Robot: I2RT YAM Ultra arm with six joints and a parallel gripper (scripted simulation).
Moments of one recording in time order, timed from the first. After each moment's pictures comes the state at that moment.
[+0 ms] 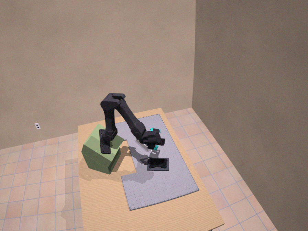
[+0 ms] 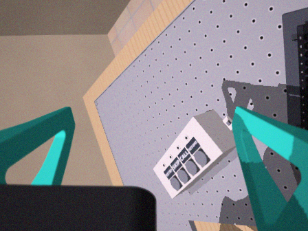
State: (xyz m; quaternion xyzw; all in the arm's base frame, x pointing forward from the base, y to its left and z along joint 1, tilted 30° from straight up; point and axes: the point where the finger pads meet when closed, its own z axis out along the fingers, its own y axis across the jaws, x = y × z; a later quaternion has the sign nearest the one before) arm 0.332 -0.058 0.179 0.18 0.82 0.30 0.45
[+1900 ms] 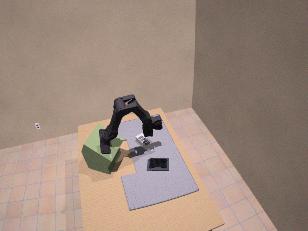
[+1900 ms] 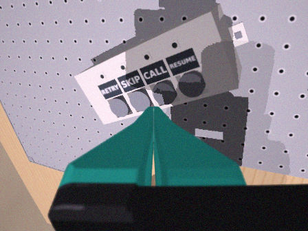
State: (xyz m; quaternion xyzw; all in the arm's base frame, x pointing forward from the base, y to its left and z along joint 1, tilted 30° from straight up) arm 0.336 0.058 0.054 -0.01 0.97 0.06 0.24
